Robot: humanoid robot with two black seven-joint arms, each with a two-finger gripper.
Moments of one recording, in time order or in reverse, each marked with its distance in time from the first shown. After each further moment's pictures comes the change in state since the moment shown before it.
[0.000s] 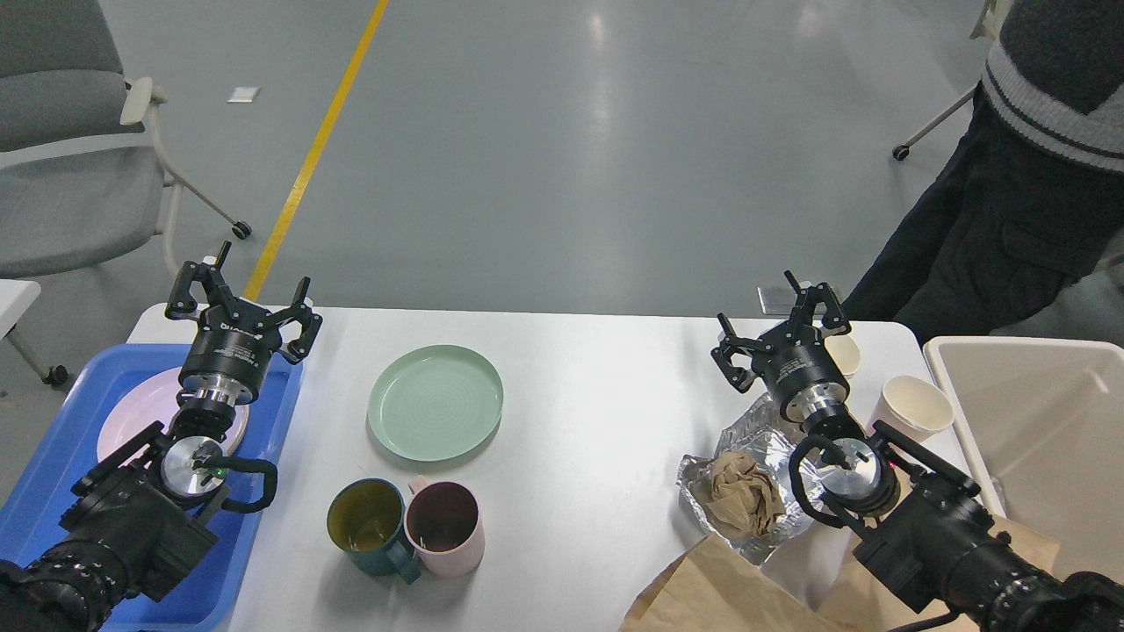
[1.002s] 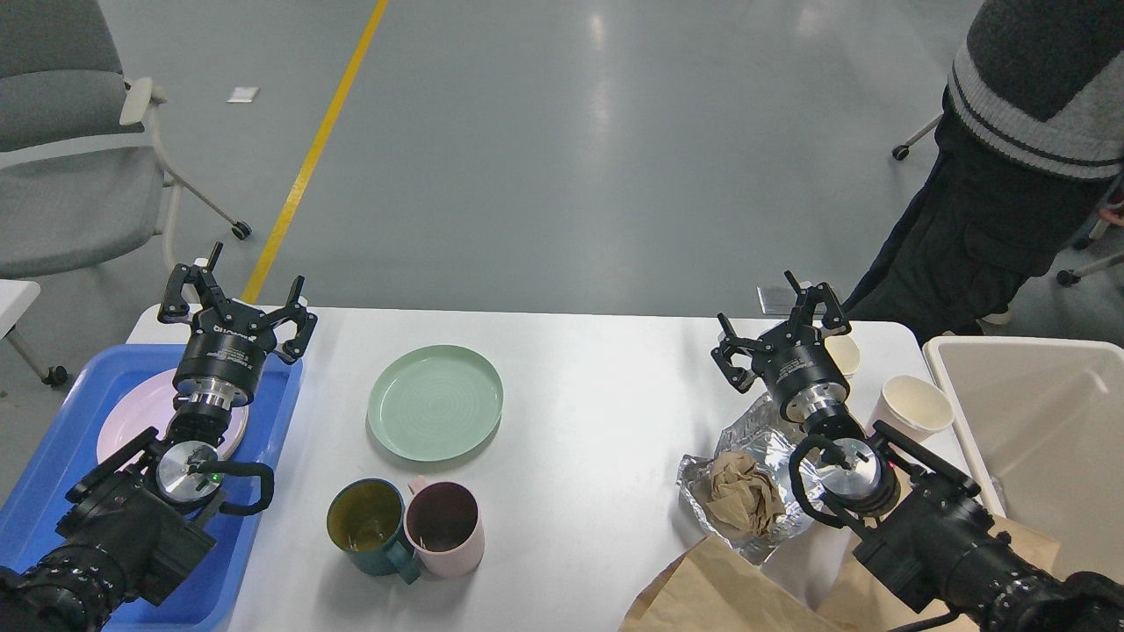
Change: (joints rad) left arm 0.037 -0.013 -0.063 0.004 -0.011 -0.077 -0.006; right arm 0.000 0.000 0.000 0.000 0.000 0.000 0.000
